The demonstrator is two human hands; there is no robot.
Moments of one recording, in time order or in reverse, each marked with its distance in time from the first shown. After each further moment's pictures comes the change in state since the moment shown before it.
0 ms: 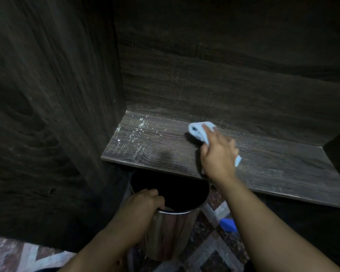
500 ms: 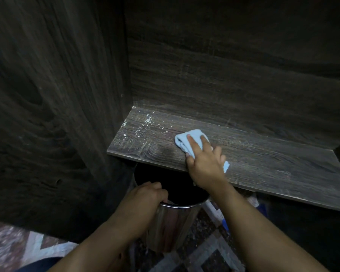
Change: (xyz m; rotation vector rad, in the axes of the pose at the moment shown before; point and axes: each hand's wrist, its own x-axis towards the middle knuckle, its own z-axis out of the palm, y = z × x) left_hand 0.001 0.004 -0.009 0.005 0.023 -0.022; right_hand -0.024 -0.018 0.026 -0.108 -0.248 -0.123
